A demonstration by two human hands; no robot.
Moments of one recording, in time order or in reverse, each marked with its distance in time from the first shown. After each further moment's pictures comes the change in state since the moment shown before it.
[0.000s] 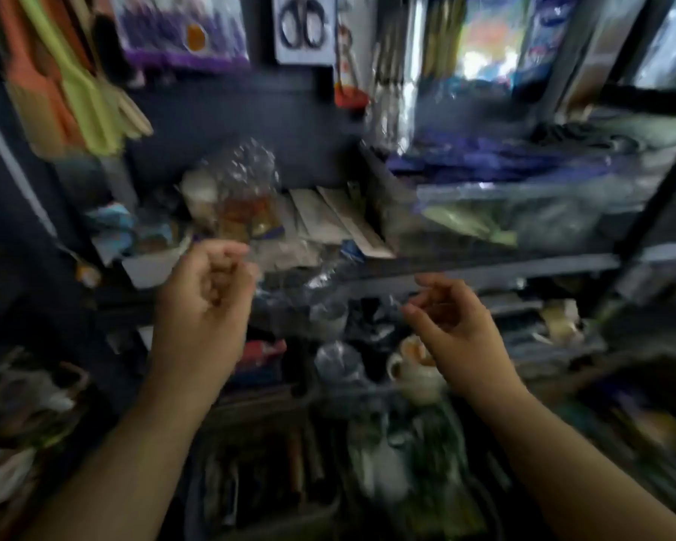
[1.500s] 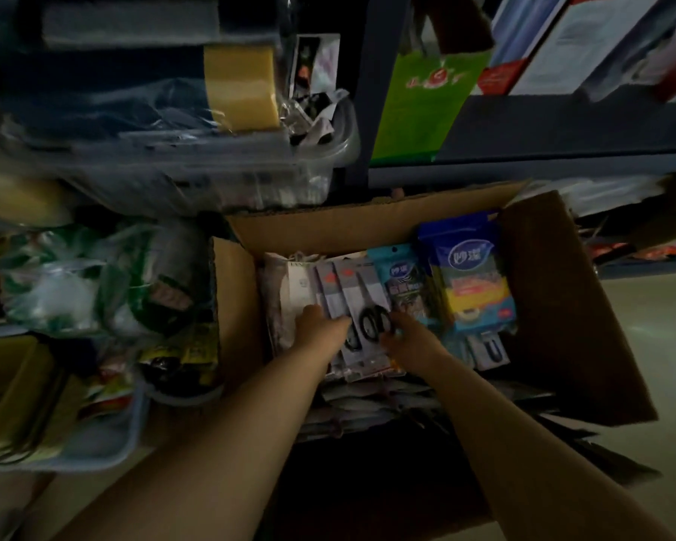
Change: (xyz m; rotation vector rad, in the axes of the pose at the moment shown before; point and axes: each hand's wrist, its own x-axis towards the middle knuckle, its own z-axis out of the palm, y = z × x) left_hand -0.324 -0.149 0.659 0.174 -0.445 -1.345; right_hand 0.002 0.538 -0.398 -0.479 -0.694 0.929
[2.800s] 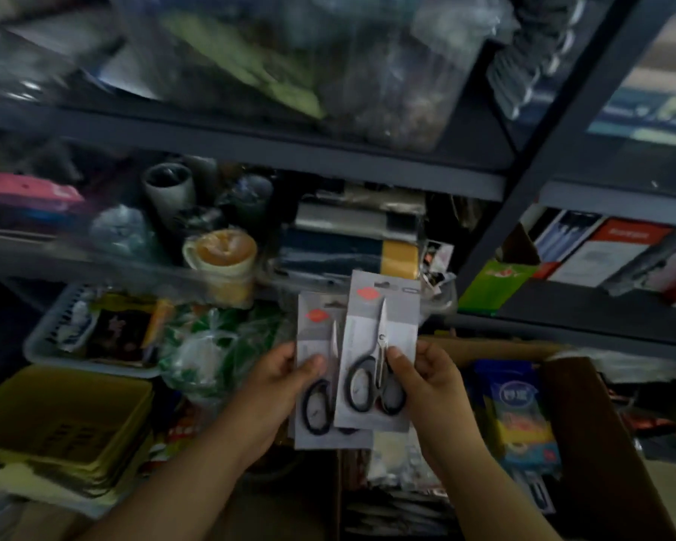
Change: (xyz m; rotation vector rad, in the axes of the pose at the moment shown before) left_hand -0.156 0.033 -0.213 -0.513 0.001 0.452; right_hand -0.178 -0.194 0.016 0.688 0.176 -0.504
